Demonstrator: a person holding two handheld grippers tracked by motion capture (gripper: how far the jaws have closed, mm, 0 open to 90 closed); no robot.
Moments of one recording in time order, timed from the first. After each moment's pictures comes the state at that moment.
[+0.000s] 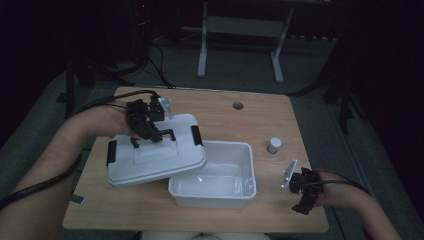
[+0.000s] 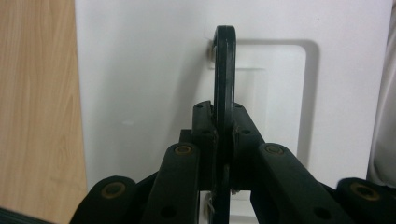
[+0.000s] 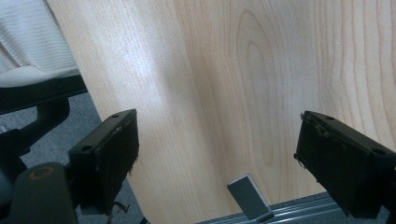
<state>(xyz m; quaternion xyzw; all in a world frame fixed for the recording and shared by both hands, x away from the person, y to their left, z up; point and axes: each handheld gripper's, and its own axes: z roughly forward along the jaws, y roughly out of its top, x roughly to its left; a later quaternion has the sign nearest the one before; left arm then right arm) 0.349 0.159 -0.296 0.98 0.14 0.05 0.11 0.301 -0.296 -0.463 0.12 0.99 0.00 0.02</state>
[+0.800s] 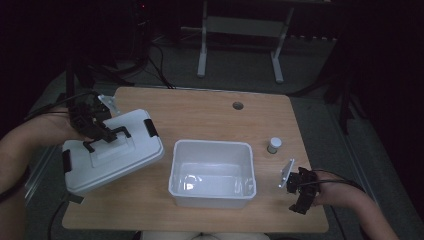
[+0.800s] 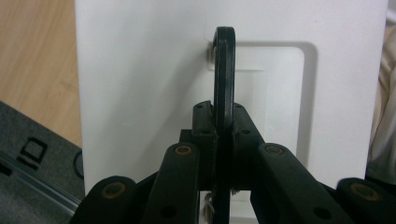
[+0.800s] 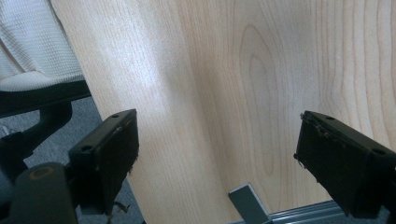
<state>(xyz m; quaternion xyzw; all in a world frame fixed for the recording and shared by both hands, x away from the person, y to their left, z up) 0.340 0.266 -0.316 0.96 0.26 0.06 0.12 0.301 -0.288 -0.463 0.11 0.99 0.00 0.02</state>
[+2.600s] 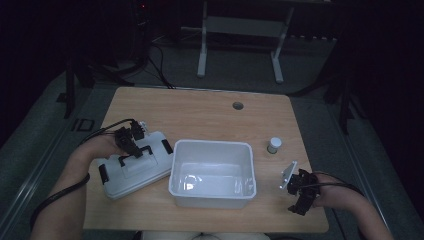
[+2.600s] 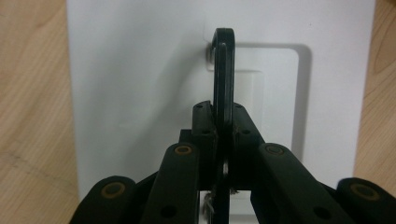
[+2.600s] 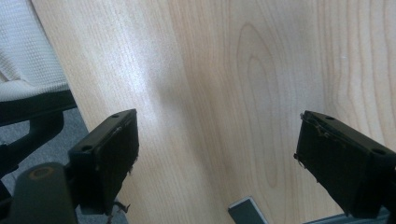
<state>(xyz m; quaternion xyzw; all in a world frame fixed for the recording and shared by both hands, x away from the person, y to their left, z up) 0.407 0.232 -0.477 0.96 0.28 0.01 0.09 0.301 -0.296 -0.478 0.12 0.99 0.02 0.03</state>
